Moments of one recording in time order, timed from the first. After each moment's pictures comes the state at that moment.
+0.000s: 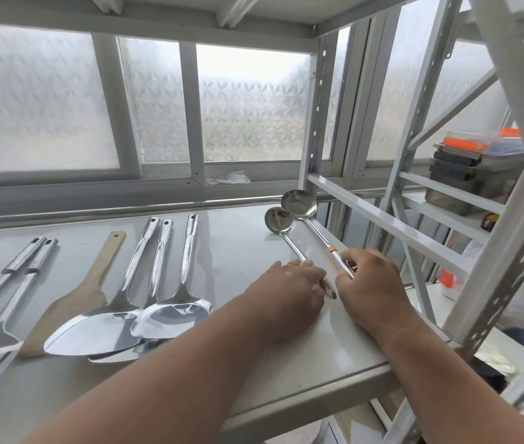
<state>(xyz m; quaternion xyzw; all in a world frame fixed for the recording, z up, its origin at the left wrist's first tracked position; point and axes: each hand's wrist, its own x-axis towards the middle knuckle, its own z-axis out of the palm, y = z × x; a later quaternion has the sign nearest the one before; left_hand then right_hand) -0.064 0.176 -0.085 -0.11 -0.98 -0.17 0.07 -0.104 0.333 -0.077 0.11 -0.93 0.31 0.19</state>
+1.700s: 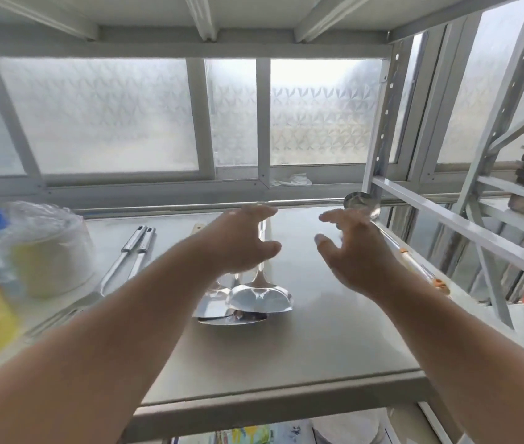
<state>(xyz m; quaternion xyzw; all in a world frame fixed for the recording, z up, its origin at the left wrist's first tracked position) 0.035 0.036 0.013 0.10 -0.97 -0.16 0.12 -0.085 0.225 -0.041 0.34 -0.85 0.36 0.20</state>
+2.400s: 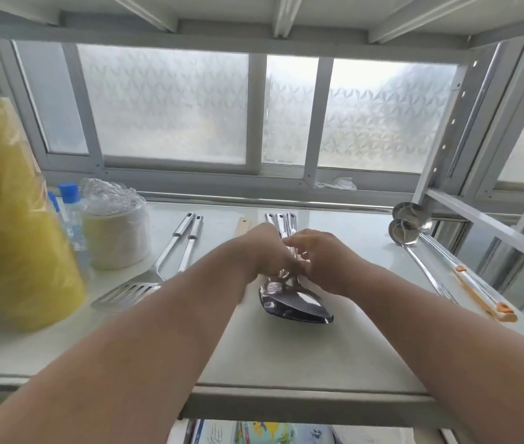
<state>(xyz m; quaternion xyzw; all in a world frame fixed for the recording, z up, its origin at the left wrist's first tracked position) 0.035 -0.008 -0.023 0.26 -0.88 -0.39 0.03 -0.080 0.112 -0.060 0.51 -0.83 0.20 0.04</state>
